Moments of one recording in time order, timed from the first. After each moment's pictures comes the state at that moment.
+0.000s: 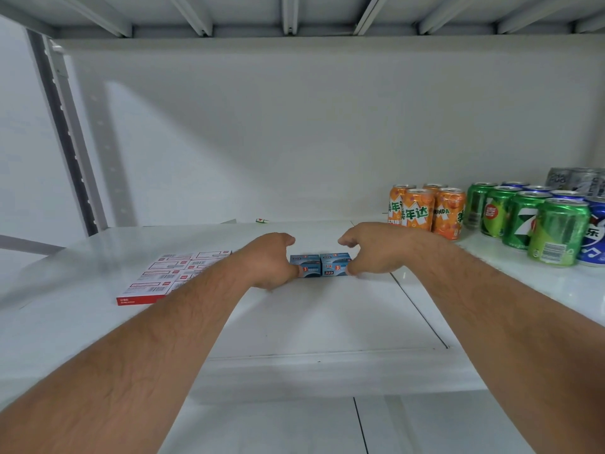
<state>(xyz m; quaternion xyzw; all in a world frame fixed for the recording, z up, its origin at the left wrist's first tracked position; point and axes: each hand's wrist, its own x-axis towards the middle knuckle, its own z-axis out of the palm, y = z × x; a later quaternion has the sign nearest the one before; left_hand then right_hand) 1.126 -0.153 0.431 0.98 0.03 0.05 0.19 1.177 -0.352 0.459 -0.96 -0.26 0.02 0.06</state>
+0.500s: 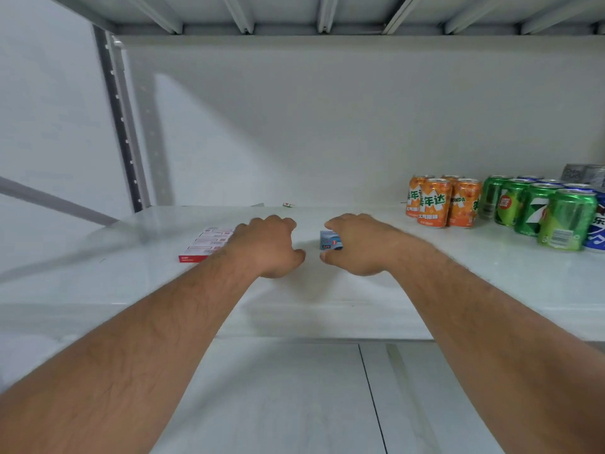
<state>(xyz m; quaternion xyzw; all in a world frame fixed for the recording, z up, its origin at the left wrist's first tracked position) 1.033 -0.132 0.430 0.99 0.08 0.12 0.00 1.090 -0.300 0.439 -0.95 -0.29 -0.06 0.04</state>
